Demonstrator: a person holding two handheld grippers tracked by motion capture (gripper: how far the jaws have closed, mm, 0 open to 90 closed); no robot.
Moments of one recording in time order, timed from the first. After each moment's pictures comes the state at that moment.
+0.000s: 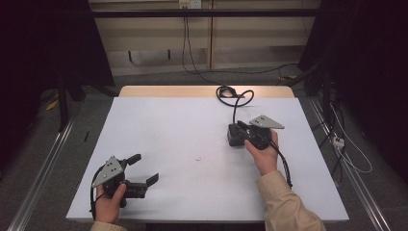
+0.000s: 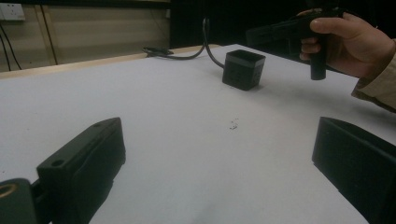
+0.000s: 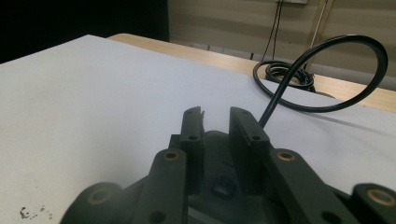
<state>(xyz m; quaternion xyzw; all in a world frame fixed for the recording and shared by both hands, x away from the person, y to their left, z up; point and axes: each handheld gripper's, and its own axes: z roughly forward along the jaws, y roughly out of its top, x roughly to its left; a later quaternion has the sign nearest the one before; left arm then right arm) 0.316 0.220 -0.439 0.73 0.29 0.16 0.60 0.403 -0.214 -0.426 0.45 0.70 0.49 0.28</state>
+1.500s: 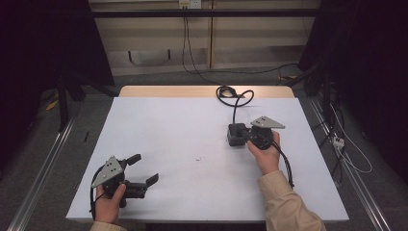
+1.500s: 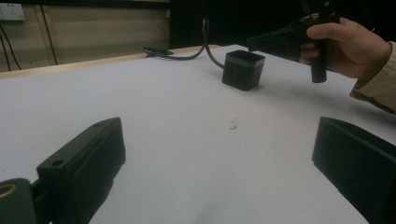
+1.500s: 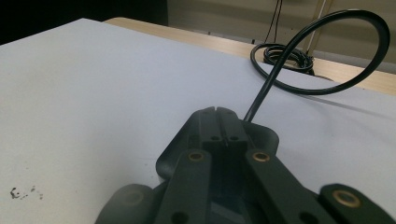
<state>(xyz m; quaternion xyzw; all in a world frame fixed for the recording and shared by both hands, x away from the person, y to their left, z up) 0.316 0.221 -0.439 0.73 0.29 0.16 0.60 0.405 -0.222 -0.432 0.45 0.71 0.47 0.27</state>
